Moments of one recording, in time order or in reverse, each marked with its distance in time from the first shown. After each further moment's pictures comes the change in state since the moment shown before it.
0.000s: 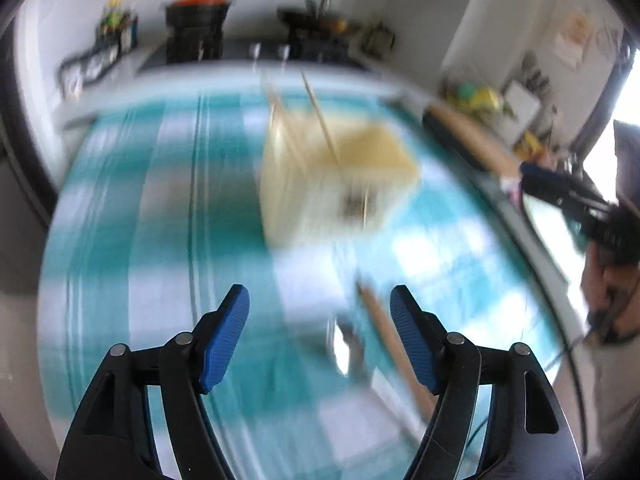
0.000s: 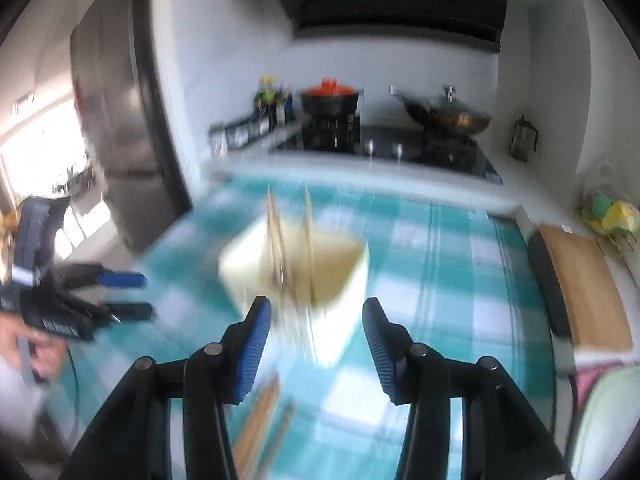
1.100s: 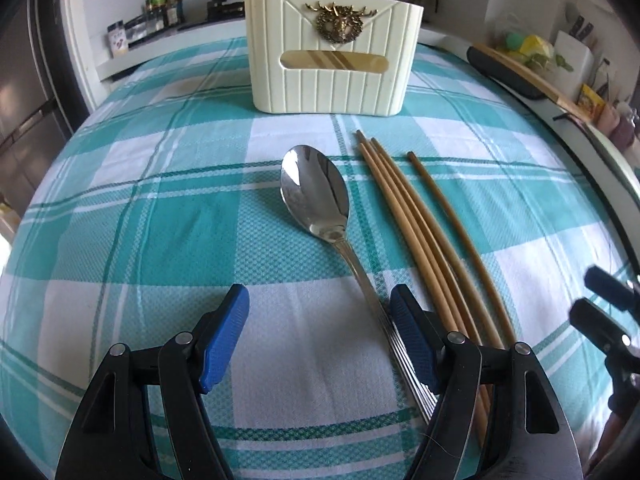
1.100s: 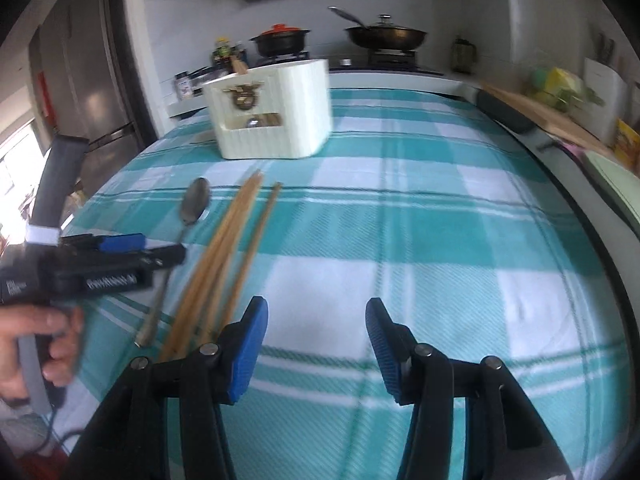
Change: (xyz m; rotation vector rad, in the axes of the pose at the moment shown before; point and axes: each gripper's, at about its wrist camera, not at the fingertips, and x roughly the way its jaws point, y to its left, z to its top) left arm 0.090 -0.077 -0.116 -0.032 -0.019 0.275; right arm 0.011 0.040 -0.189 0.177 0.035 -0.056
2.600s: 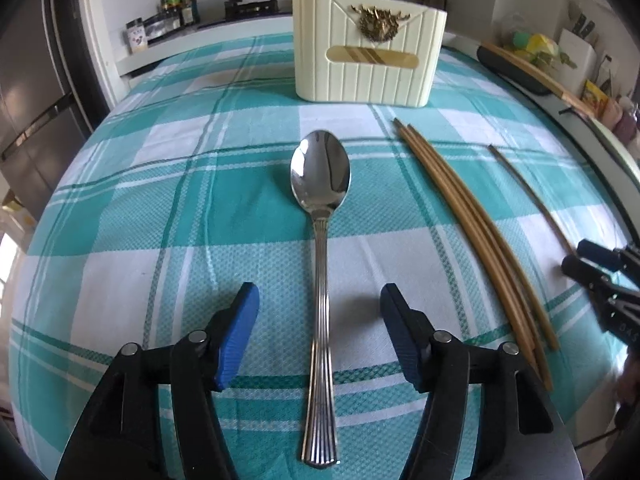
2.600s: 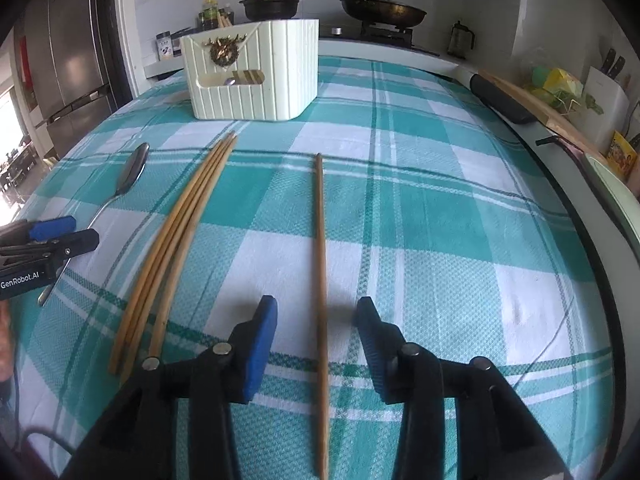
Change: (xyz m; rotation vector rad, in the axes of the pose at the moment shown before) left arm -0.019 0.035 -0.023 0.016 -0.005 0.037; right arm 0.023 -0.011 -0.004 -0.031 0.113 -0.132
